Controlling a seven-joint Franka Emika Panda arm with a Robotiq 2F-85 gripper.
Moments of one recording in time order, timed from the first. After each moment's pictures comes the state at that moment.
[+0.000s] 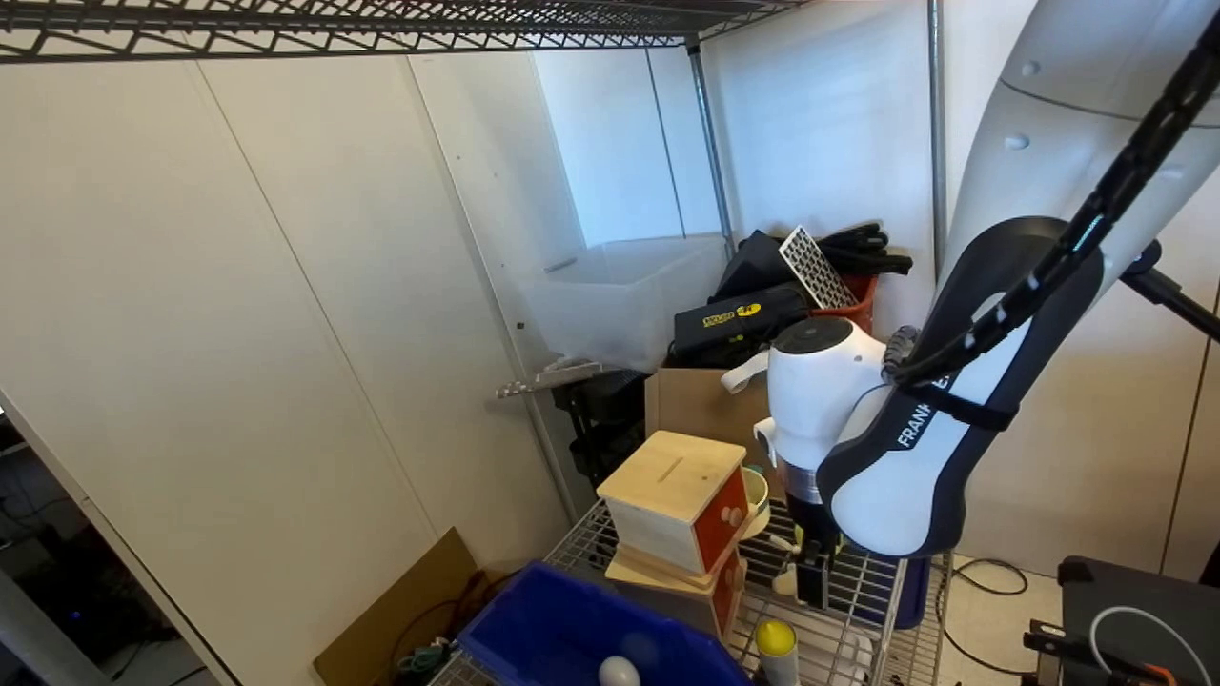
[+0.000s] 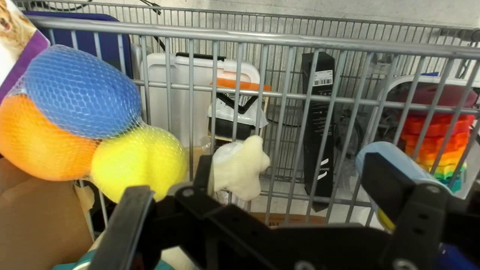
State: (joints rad) arm -0.07 0.50 -0.07 -2.21 -0.16 2.82 -0.16
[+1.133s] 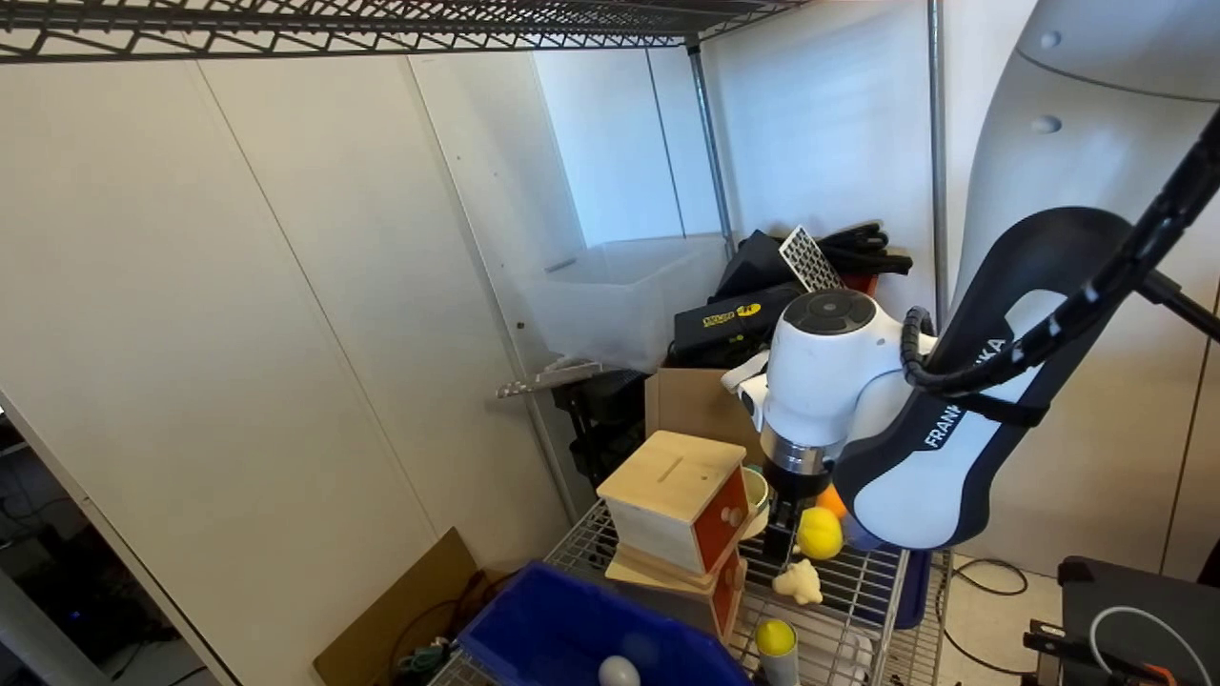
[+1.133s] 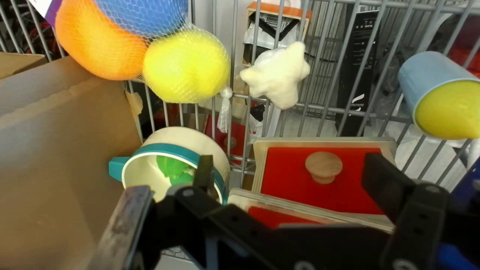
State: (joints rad) arm 0.07 0.46 -0.23 -2.23 -0.27 3.02 -0.05
